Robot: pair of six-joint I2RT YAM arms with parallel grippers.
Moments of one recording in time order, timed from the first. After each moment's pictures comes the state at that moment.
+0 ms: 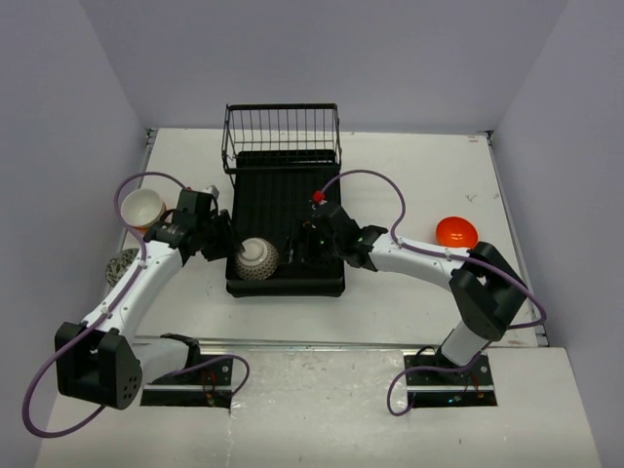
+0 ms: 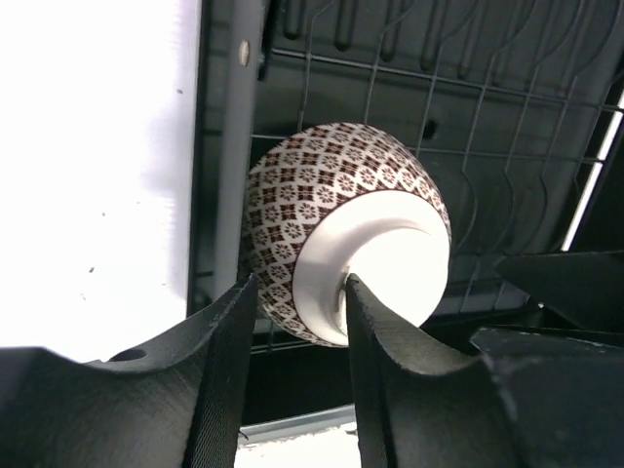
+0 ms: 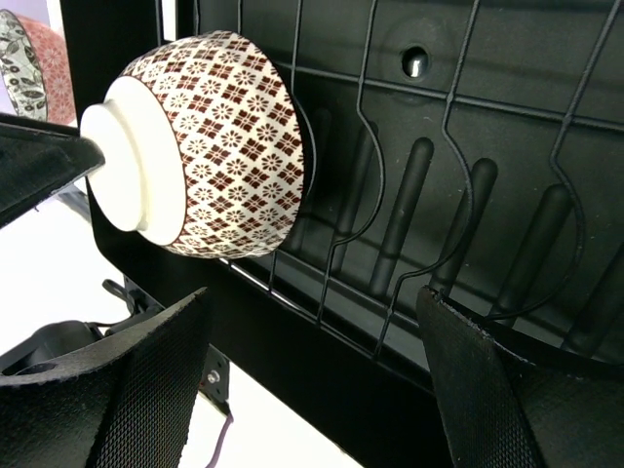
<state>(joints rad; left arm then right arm) -0.21 1.18 0.89 -0.69 0.13 -0.55 0.85 1.65 1.06 -0.16 -0.16 0.90</state>
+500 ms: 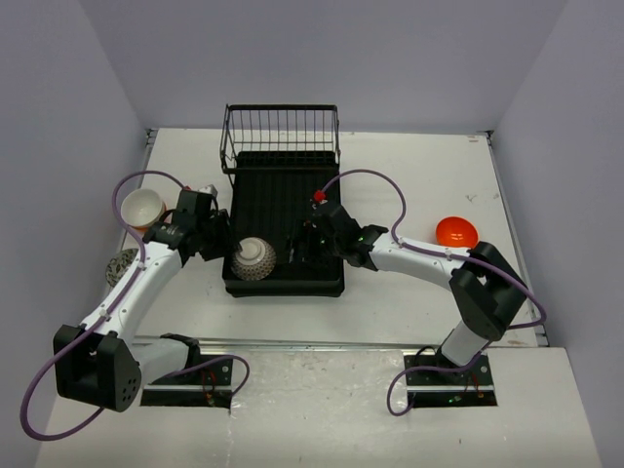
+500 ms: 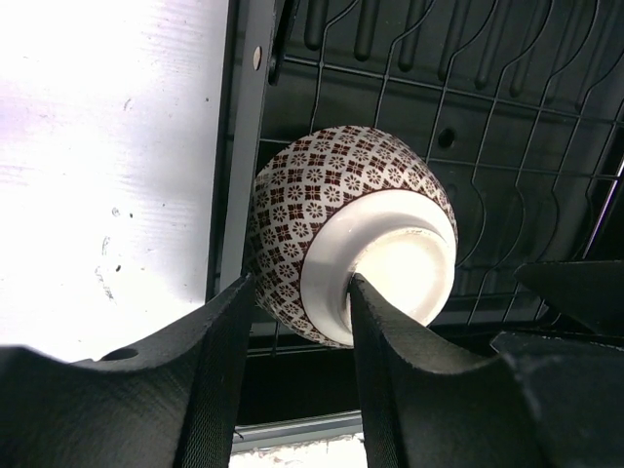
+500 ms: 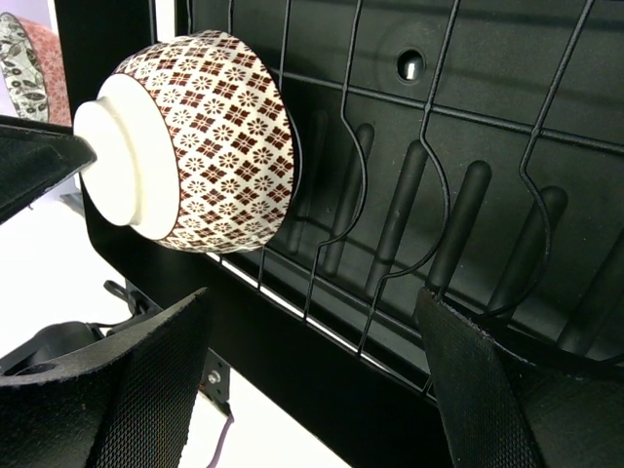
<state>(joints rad) -0.22 1.16 0.89 -0.71 0.06 -0.53 0.84 1.65 1.06 -0.16 -0.17 0.90</state>
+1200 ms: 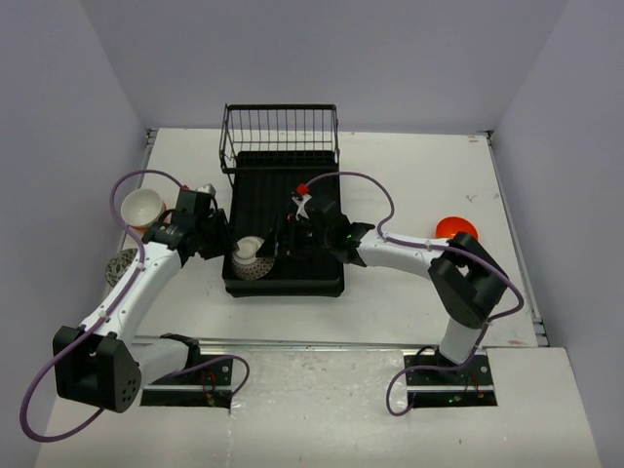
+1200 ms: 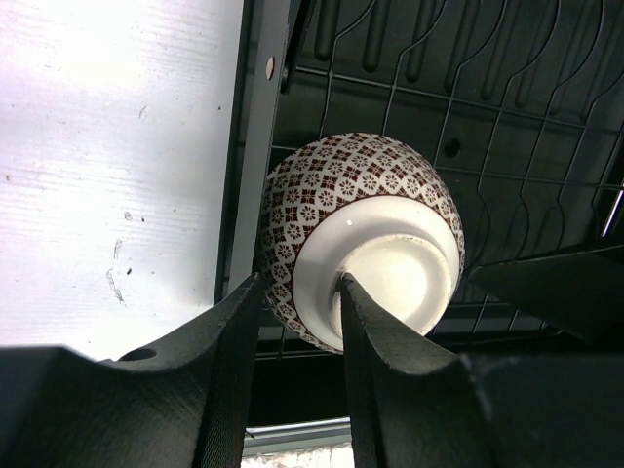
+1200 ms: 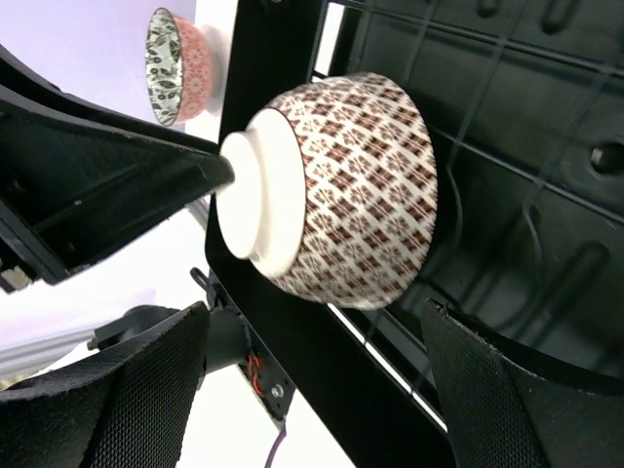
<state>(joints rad) -0.22 1.16 0.89 -0.71 0.03 -0.53 0.84 1.76 1.11 0.08 -0.35 0.92</state>
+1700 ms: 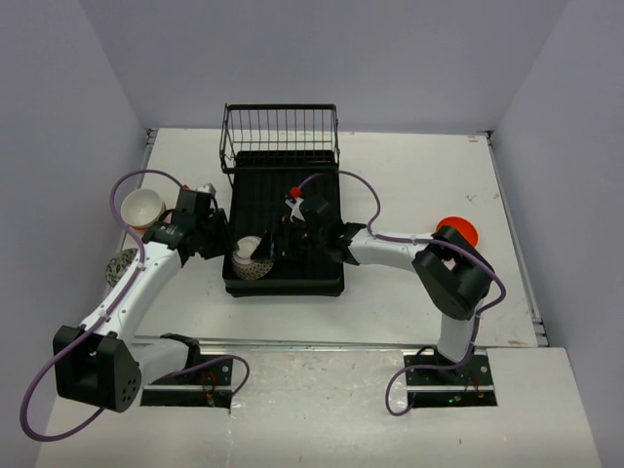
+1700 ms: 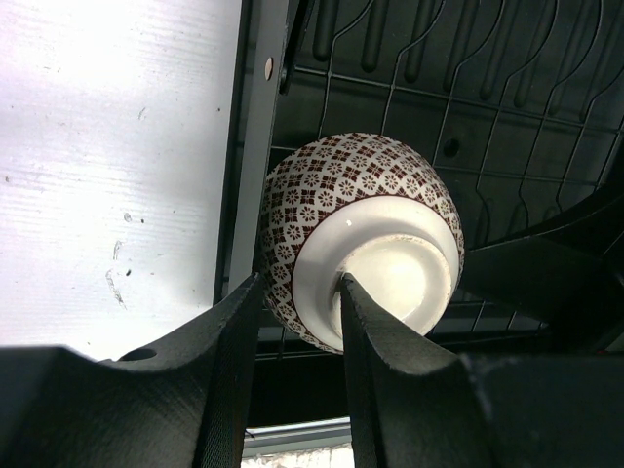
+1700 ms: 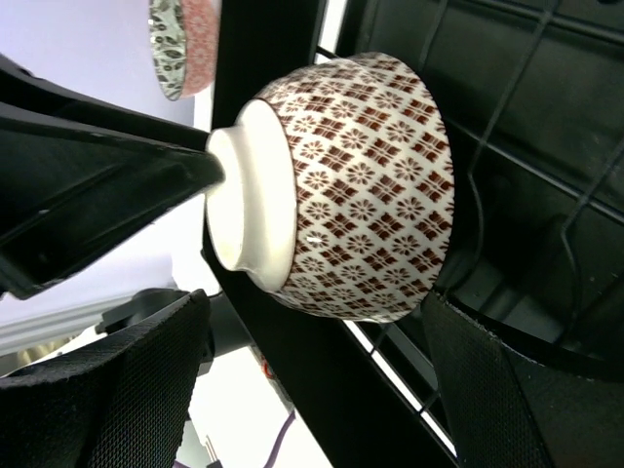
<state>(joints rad) -0.22 1.16 0.89 -0.70 0.03 -0.53 0.84 1.86 1.15 0.15 -0.44 0.95</state>
